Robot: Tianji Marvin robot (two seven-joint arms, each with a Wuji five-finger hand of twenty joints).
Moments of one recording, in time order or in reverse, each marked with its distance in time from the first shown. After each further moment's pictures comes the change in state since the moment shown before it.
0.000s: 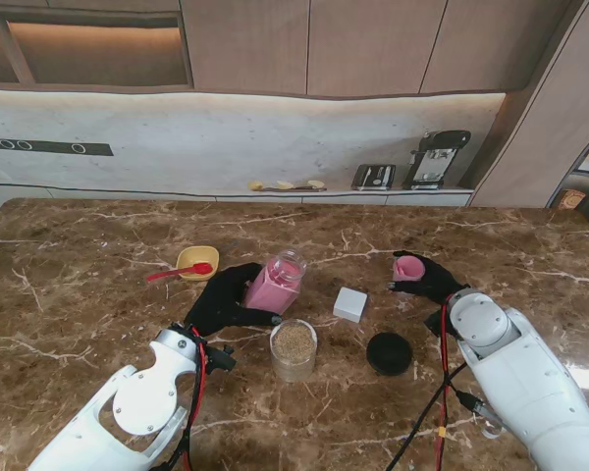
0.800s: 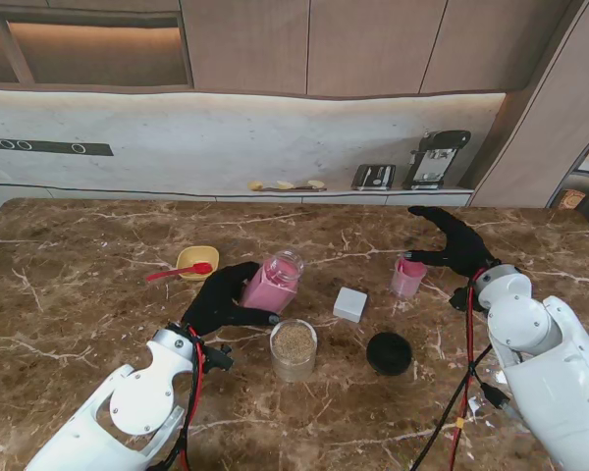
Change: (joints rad) left arm 0.000 0.002 -0.009 0.006 0.005 -0.030 -0.001; right arm -0.196 0.052 0.217 -0.440 -0.254 -0.118 -0.011; left_hand 0.000 0.000 0.000 0.000 0.001 0.000 0.000 0.000 0.000 0.000 0.000 0.000 0.000 0.000 0.000 0.000 0.000 0.000 0.000 0.000; right_hand -0.043 0.012 0.020 0.006 0.004 0.054 -0.041 0.133 0.068 0.040 -0.047 -0.035 0.093 0.086 0.102 0.036 0.061 0.203 0.310 0.272
